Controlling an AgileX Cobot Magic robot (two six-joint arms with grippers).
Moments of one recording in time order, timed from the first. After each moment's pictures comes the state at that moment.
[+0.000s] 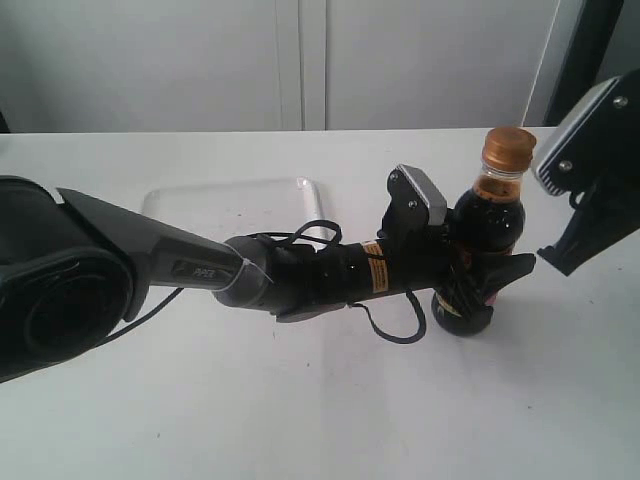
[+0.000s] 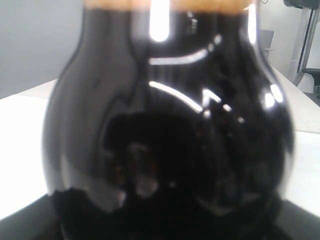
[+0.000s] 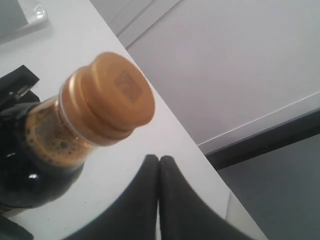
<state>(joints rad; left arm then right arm) -0.82 2.41 -1.56 0.72 -0.97 -0.52 0.18 1.15 -0.57 -0.04 -0.16 -0.78</state>
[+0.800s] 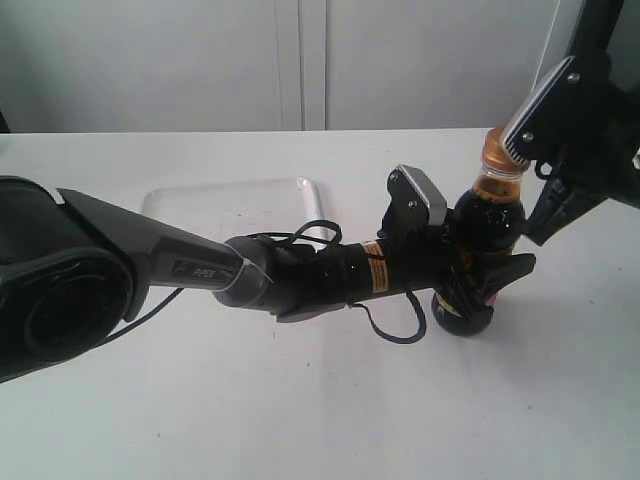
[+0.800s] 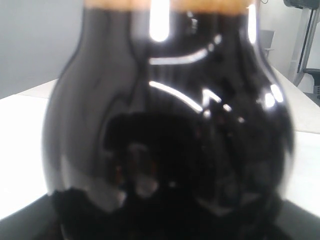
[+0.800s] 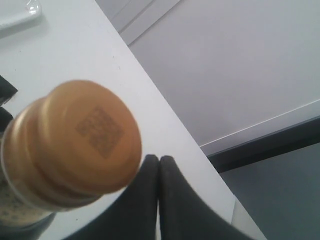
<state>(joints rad) -0.82 2.41 -1.56 0.72 -0.98 -0.52 0.18 1.31 -0.69 -0.04 -0.16 -0.79</state>
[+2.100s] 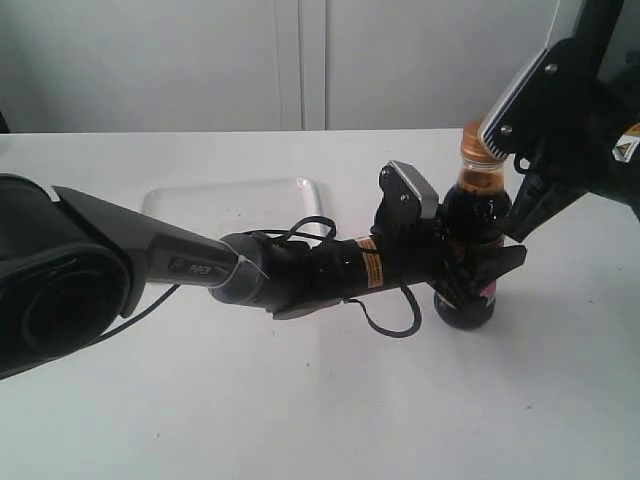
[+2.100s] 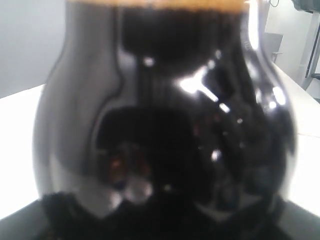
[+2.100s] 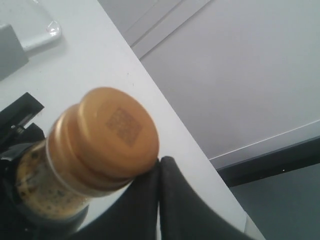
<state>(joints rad) -0.81 2.41 -1.56 0.71 -0.97 -0.53 0.26 1.31 -0.73 -0.03 -0.11 -0.79</state>
